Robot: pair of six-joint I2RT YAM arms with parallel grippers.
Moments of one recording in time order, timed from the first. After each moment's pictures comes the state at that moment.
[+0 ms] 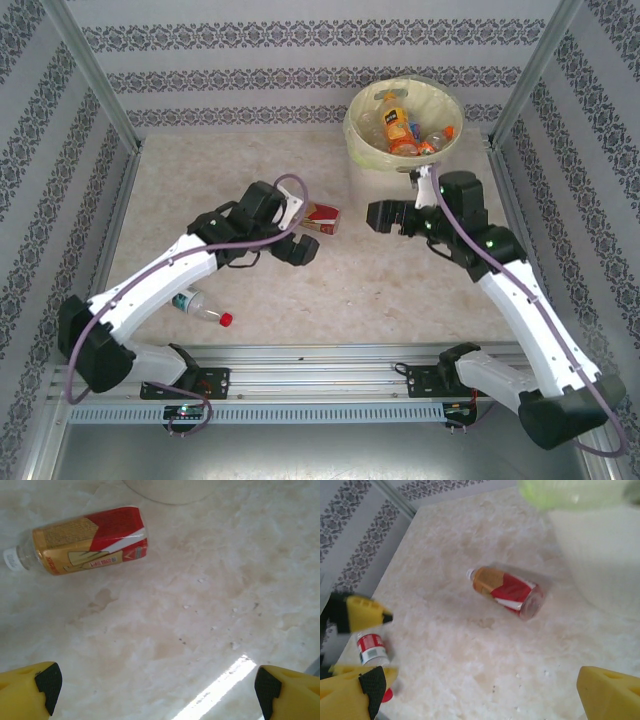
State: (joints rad) left arm -0.64 1.39 1.26 -0.75 0.07 -0.14; right arm 0.34 1.00 1.08 -0.64 -0.35 0.40
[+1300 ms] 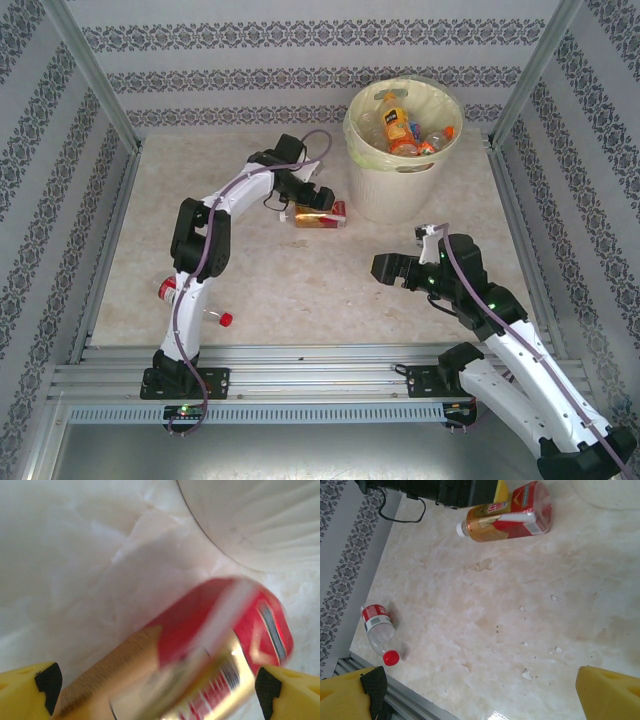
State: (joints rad) left arm -0.38 2.30 1.97 -0.79 0.43 -0.10; right arm 0.42 0.65 0.67 -0.61 -0.32 0.60
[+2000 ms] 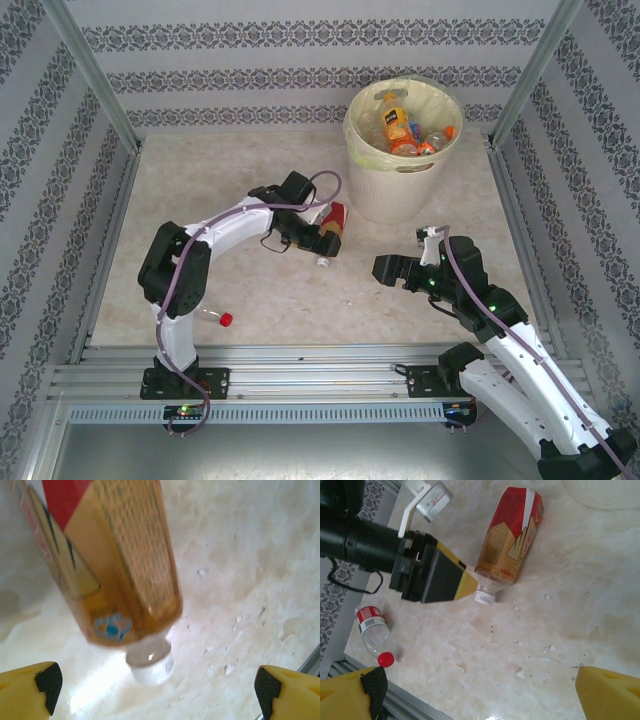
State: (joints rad) left arm -0.56 1.90 1.43 -0.72 0.42 -0.20; right arm 0.42 0.64 0.66 -0.61 -0.30 0.60
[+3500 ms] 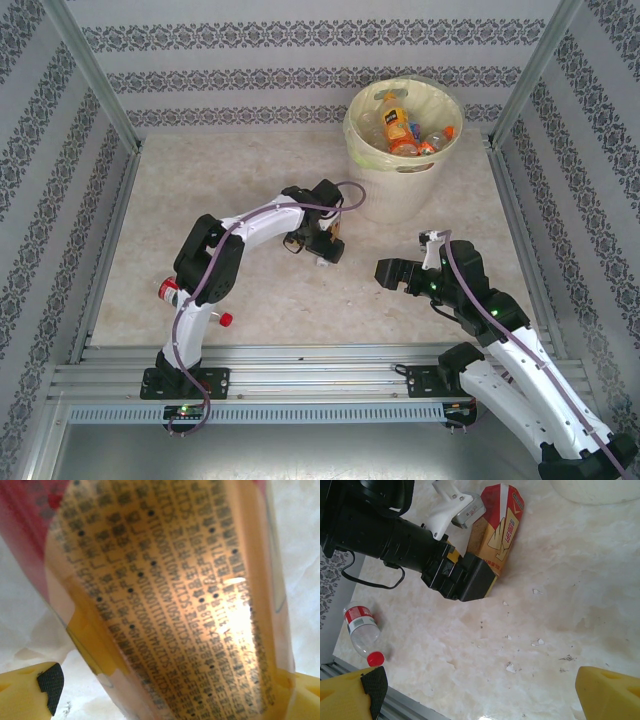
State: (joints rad) left arm -0.65 2.14 1.68 -0.91 0.06 -0.22; right arm 0.43 0.61 0.65 -0.65 -0.27 0.60
